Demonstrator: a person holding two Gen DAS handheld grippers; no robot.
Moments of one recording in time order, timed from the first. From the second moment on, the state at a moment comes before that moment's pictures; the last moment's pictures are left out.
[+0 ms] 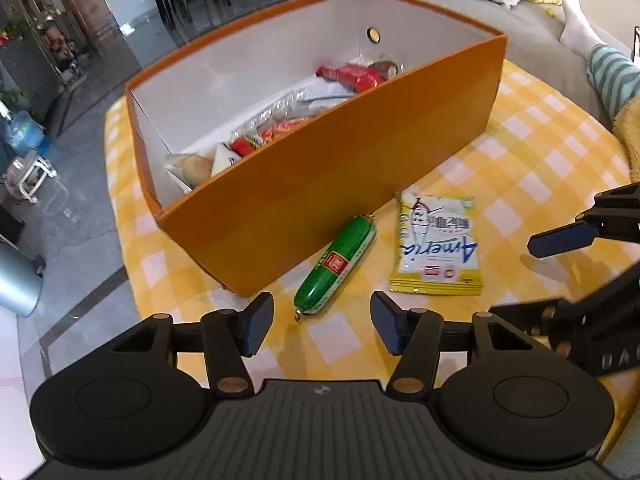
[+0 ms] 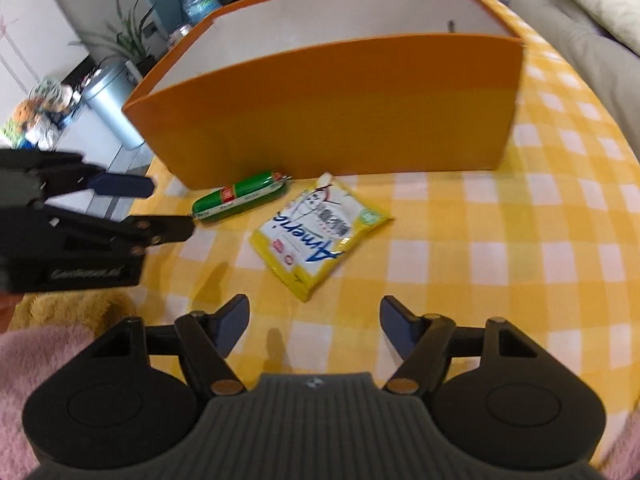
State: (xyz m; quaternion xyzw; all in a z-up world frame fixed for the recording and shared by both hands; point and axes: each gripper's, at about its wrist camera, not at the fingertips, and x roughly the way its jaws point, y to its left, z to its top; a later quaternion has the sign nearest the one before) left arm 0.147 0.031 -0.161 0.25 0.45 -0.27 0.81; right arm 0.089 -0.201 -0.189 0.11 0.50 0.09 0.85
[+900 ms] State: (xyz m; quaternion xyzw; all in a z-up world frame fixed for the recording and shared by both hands) left arm 0.173 0.031 -0.173 0.04 0.57 -0.23 0.79; right arm 0.105 -0.227 -0.209 0.02 0.51 0.06 0.86
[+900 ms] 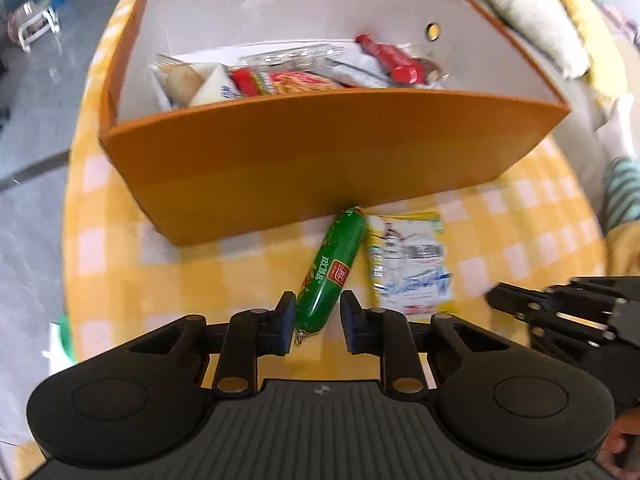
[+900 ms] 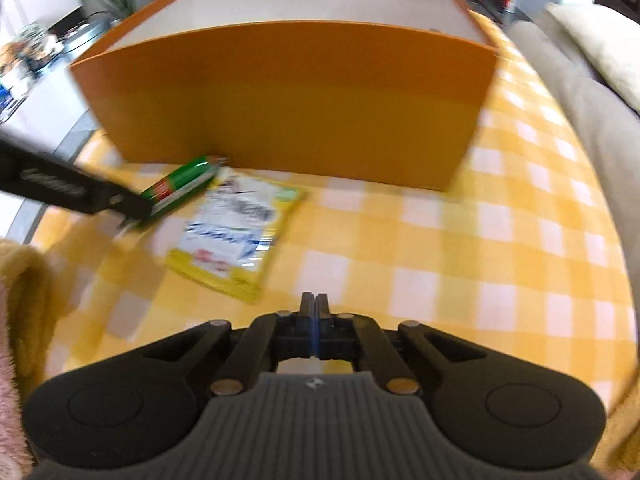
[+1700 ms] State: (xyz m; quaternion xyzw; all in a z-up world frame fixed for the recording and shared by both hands) left arm 0.186 0.030 -0.184 0.06 0.59 -0.19 0.78; right arm 0.119 -0.197 -0.195 0.08 0.46 0.09 0.88
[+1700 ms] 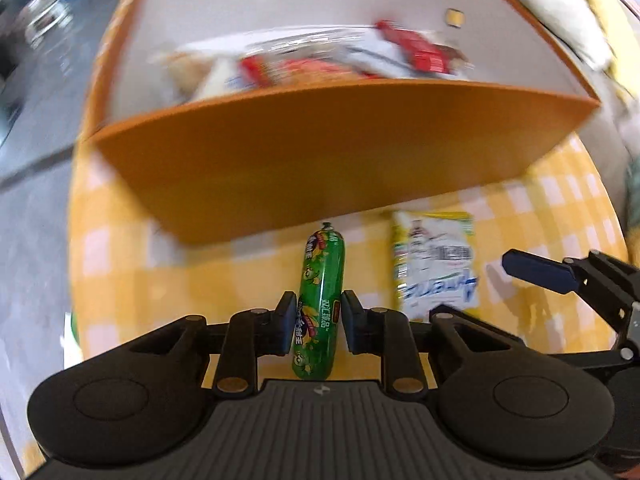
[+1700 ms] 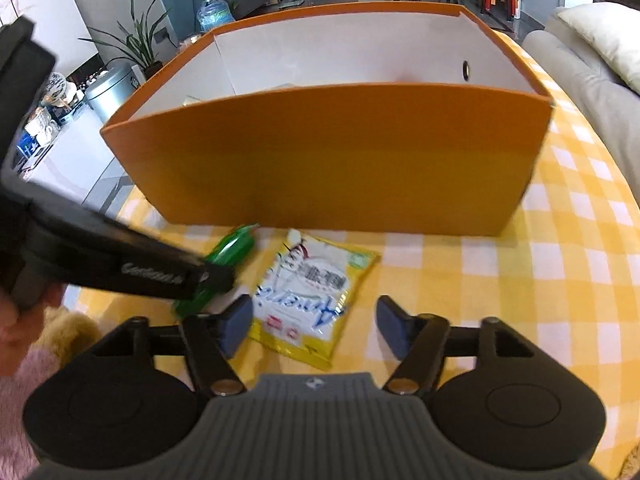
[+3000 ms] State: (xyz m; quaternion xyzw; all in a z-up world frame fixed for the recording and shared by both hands) left arm 0.153 0.022 -0.183 0.07 0.56 -0.14 0.82; right arm 0.113 -0.206 -0.205 0.04 0.49 0.09 0.86
